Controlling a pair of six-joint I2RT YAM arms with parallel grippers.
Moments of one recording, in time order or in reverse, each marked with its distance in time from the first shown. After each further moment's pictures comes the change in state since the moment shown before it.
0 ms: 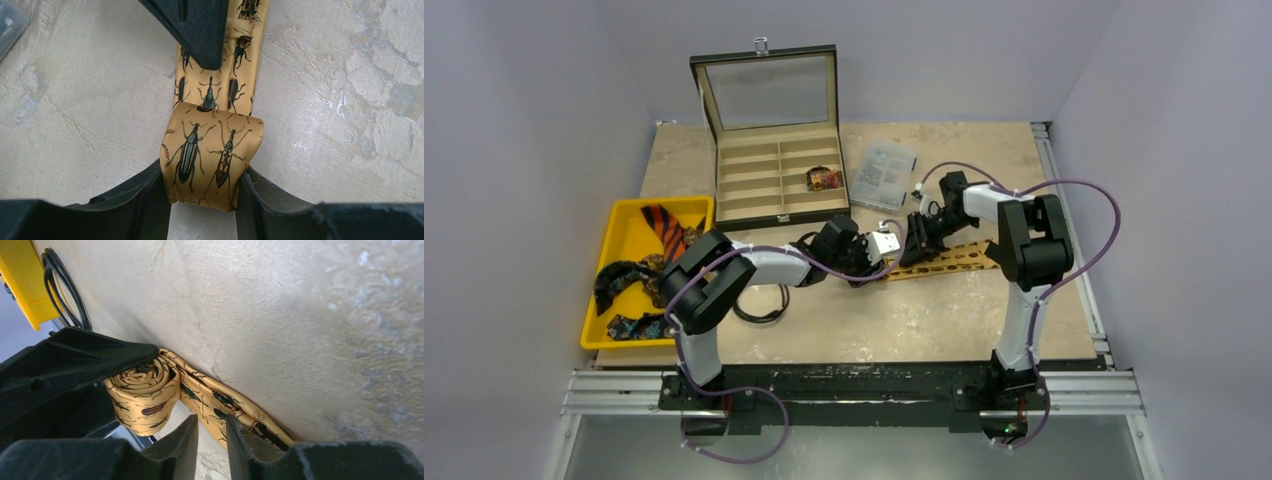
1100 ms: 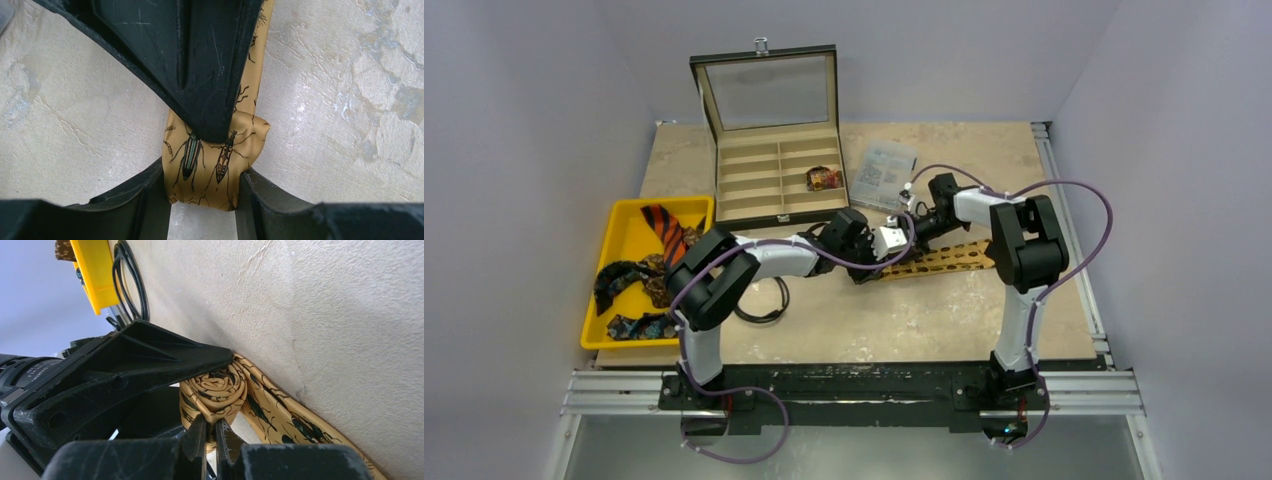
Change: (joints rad) left arm -0.014 0.042 0.134 -0.202 -0.037 0.006; right arm 0.063 -0.013 -0.030 0.108 -0.230 0.092
